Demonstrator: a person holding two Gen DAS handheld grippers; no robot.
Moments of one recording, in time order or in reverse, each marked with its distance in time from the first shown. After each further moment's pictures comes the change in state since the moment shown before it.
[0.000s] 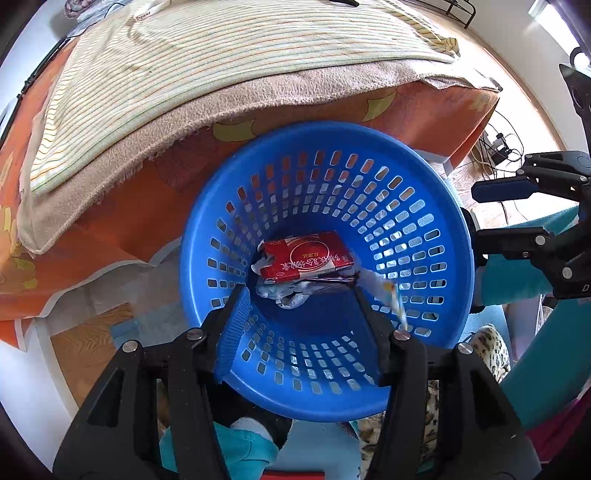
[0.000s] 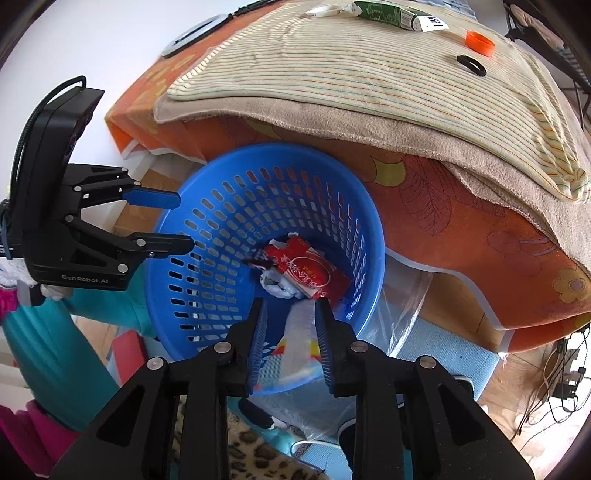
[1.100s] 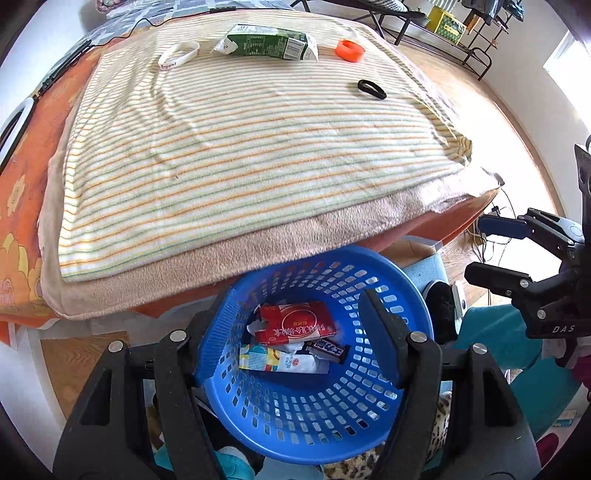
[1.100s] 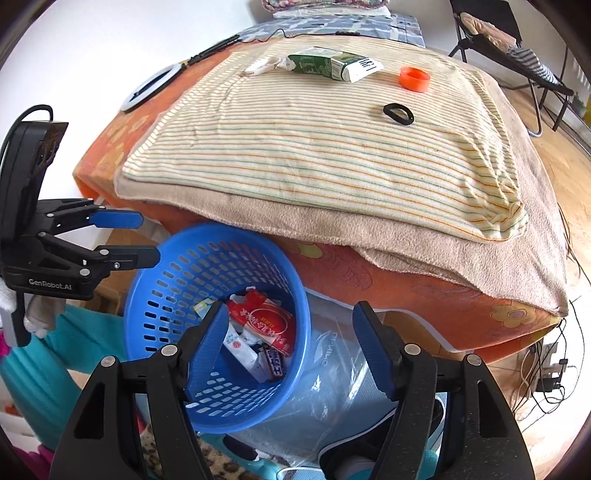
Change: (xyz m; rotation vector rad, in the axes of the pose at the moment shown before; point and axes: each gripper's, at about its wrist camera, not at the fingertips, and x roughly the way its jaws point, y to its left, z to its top) left arm -0.049 0.020 0.082 -0.146 -0.132 -0.041; right arm -0.048 -0.045 0.037 0.106 -0.144 -0.124
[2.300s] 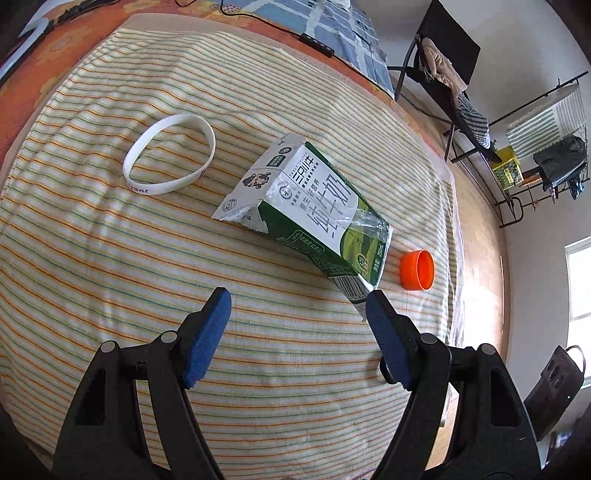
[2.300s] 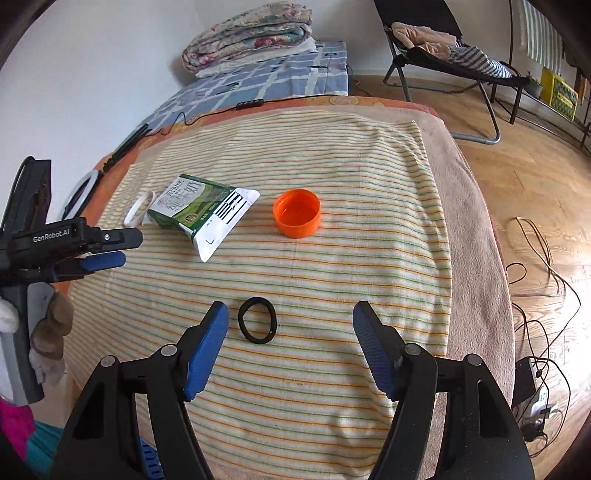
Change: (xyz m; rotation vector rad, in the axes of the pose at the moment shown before) left arm 0.081 0.084 0.233 -0.561 -0.089 -0.157; right arm 0.026 -0.142 0.170 0.216 -0.150 -0.084
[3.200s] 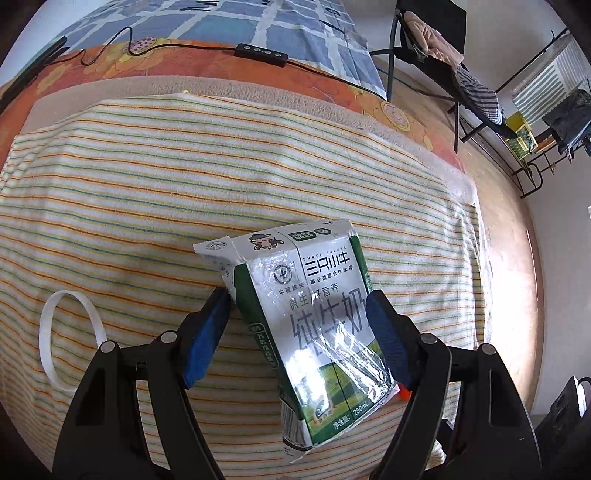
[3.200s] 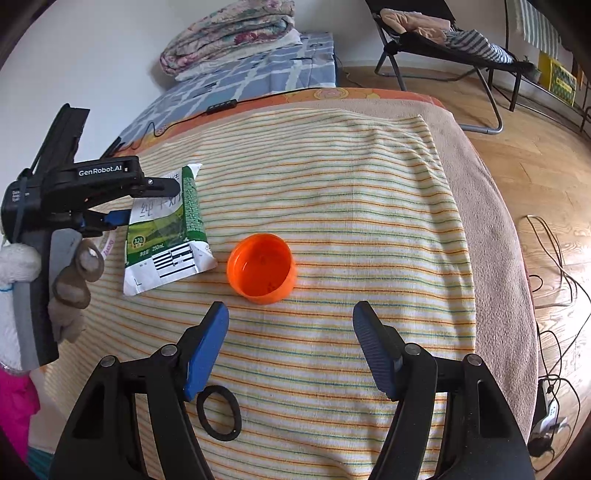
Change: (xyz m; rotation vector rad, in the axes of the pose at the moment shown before) left arm 0.084 -0.078 0.092 0.198 0.012 0.115; right arm 0.059 -0.019 0.040 0.042 0.011 -0.004
